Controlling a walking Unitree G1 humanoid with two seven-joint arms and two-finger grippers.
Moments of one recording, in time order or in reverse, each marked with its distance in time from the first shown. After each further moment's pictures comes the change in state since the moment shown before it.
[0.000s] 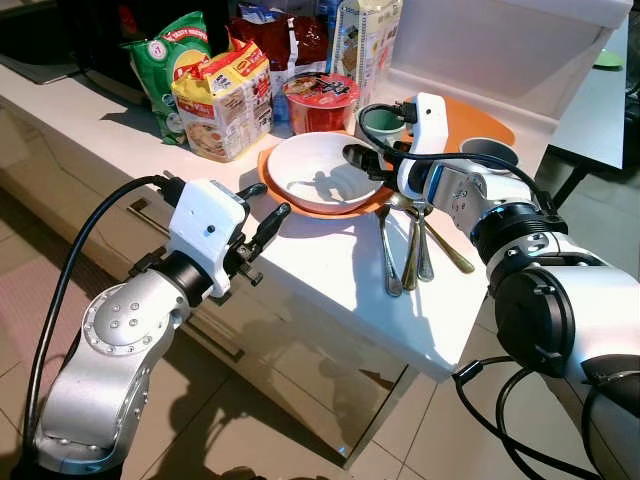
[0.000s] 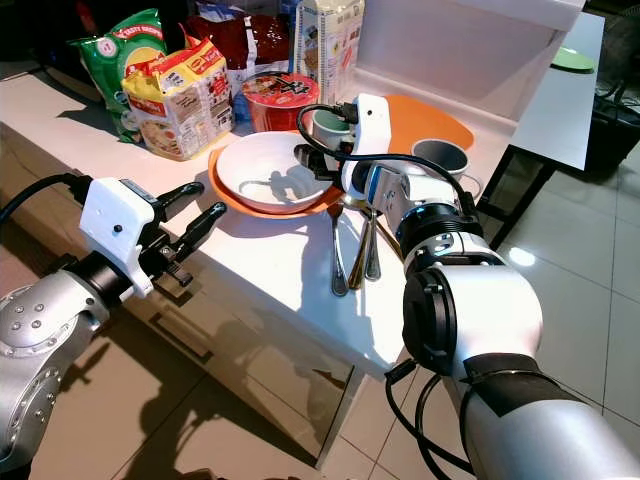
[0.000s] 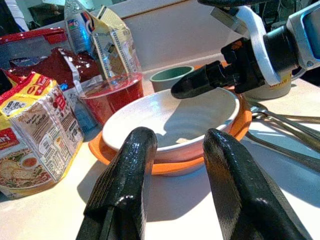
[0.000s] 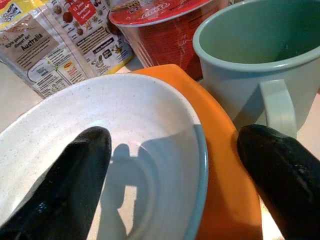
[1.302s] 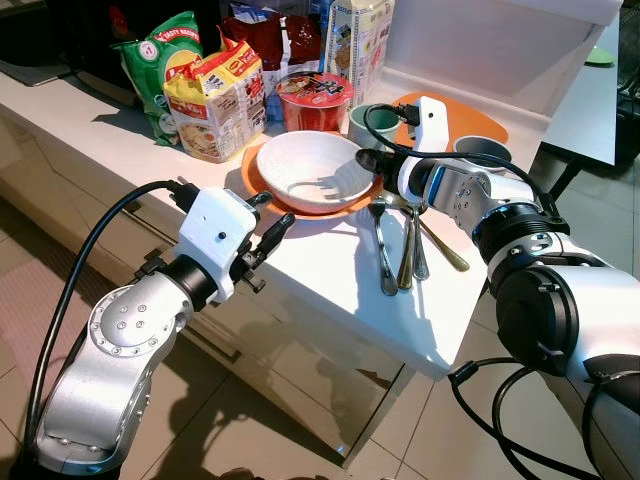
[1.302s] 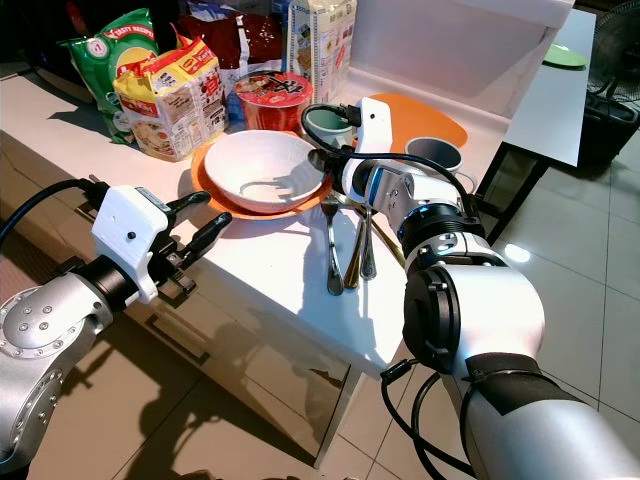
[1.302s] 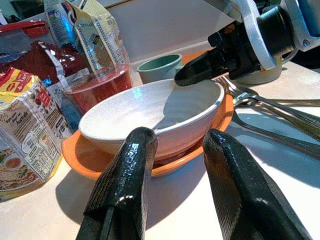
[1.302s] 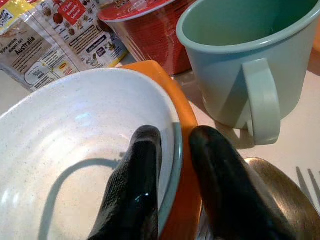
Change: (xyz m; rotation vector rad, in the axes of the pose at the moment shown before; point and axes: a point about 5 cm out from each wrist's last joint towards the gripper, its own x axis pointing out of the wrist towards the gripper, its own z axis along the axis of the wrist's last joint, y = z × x) left arm 0.001 -0.004 -0.004 0.034 0.041 -0.032; right arm -0.001 -0.002 -0.003 0.071 0.015 0.002
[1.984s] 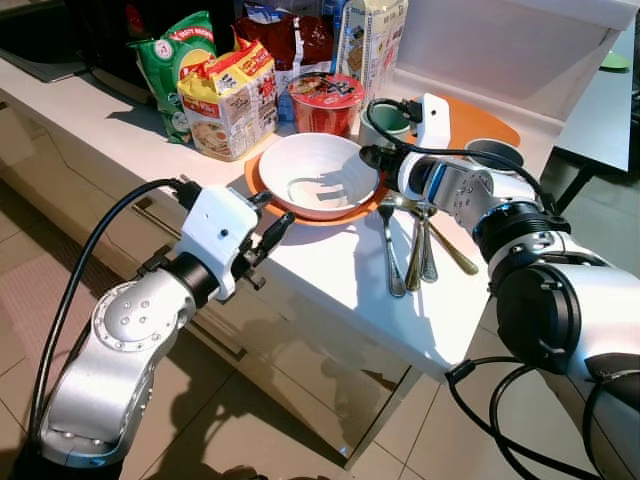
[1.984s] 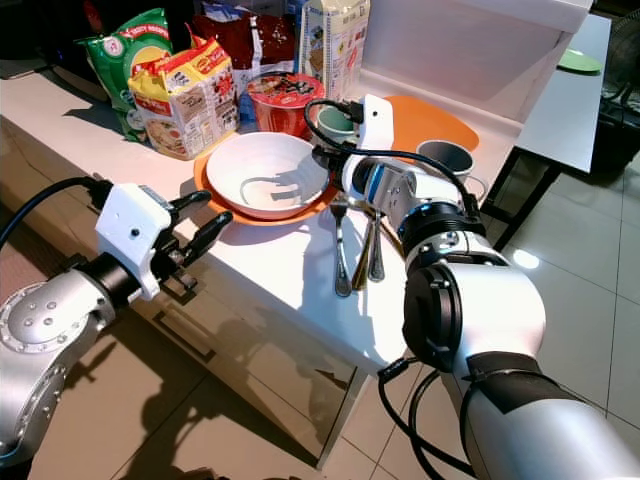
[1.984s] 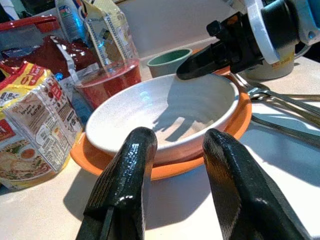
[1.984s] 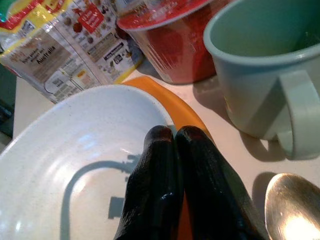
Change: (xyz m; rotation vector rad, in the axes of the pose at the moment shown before) left arm 0.004 0.003 -0.001 0.009 0.006 0.006; right arm 0.000 0.002 0.005 0.032 -0.027 0.013
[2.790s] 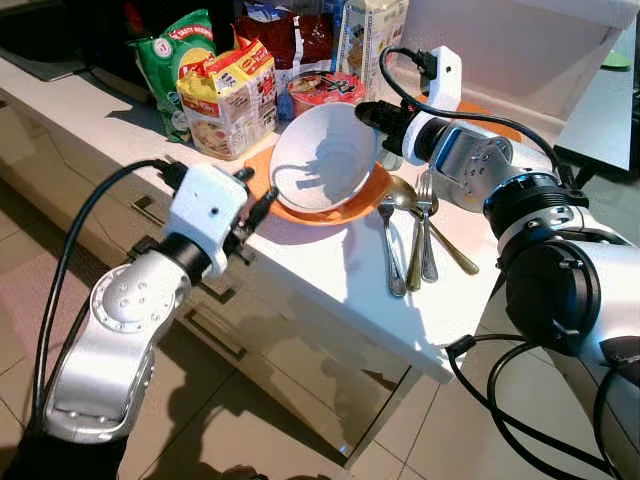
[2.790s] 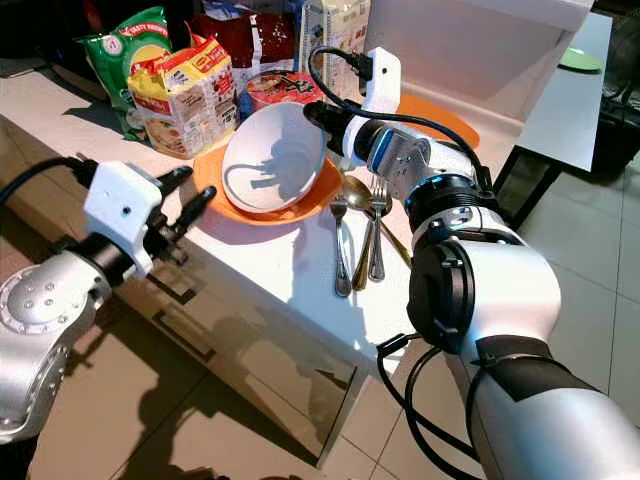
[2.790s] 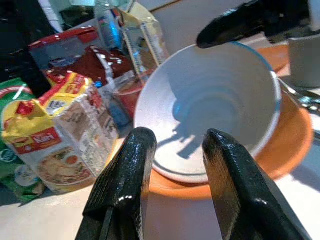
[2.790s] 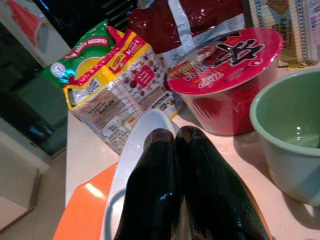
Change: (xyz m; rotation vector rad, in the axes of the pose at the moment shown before) left arm 0.009 0.019 0.003 0.044 -0.026 0.128; right arm -0.006 0.017 0.039 0.035 -0.125 0.149
